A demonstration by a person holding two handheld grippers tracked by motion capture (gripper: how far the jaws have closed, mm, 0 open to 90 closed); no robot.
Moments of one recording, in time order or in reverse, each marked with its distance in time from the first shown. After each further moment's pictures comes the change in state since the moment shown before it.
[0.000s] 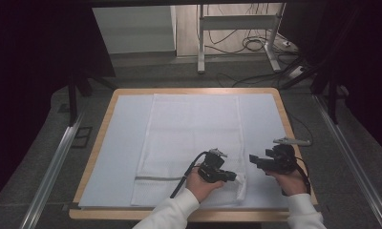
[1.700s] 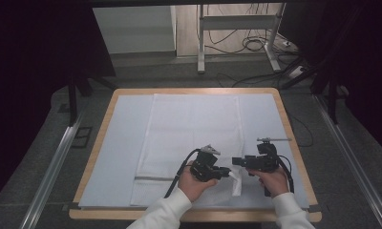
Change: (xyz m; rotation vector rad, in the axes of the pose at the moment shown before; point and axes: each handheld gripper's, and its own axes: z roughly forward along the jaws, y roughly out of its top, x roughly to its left) left arm -0.003 -0.001 -0.031 -0.064 0.031 0.039; right arm 0.031 0.006 0.031 0.135 0.184 0.176
